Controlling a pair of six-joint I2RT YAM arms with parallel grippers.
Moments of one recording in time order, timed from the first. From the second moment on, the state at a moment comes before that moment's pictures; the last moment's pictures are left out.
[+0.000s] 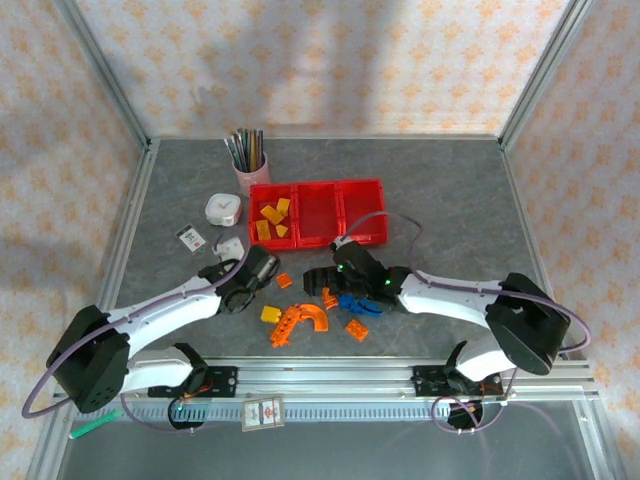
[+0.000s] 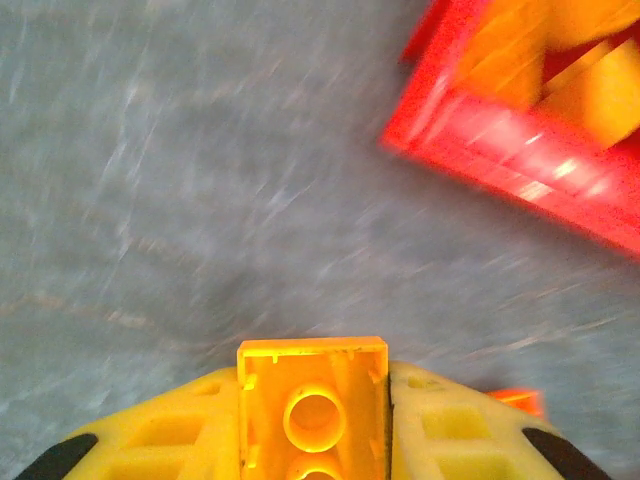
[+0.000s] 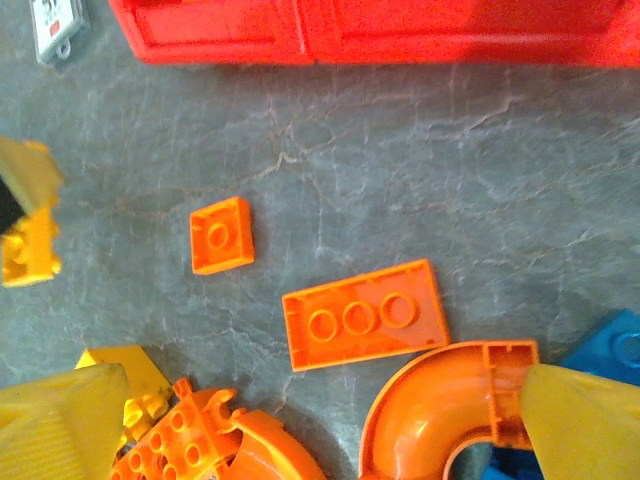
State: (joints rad) left arm -0.64 1.21 0.67 -0.54 -0.49 -1.08; right arm 0.91 1.42 0.72 -0.06 0.00 0.69
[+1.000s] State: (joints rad) left arm -0.42 1.81 1.28 -0.46 -0.51 -0.71; right arm 0.80 1.37 0.79 -0.12 0.05 0.62
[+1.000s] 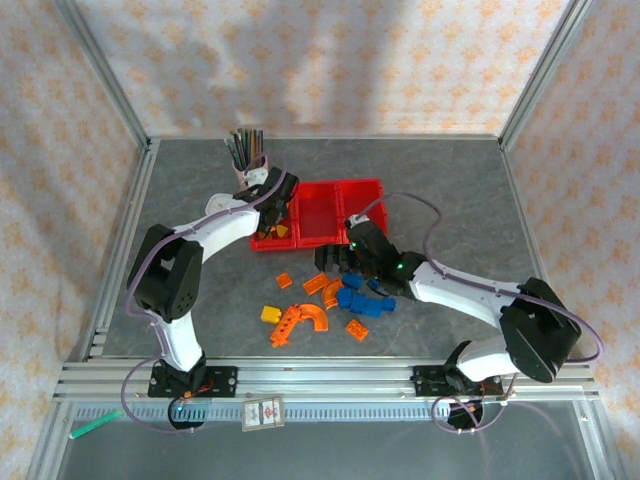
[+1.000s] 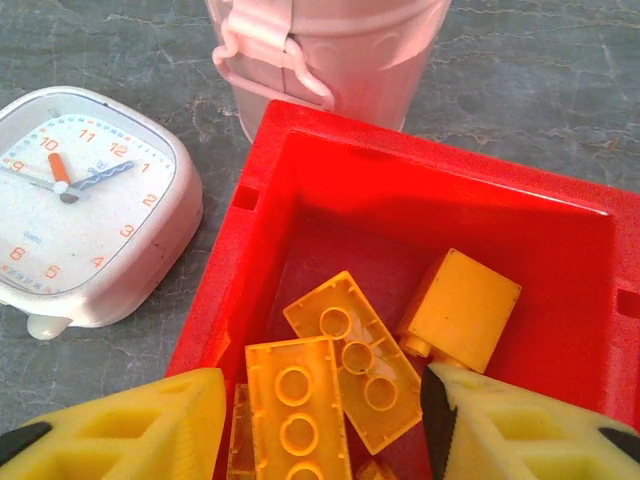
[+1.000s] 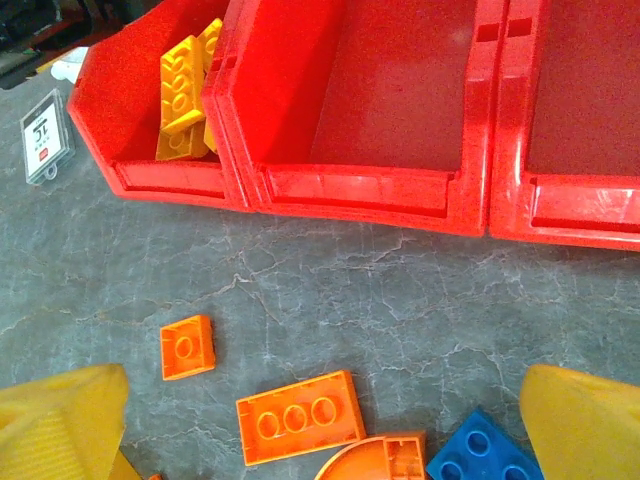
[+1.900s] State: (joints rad) left arm -0.87 1.11 0.68 -0.74 -0.42 -0.98; right arm 0.92 1.28 0.65 -0.18 0.00 0.66
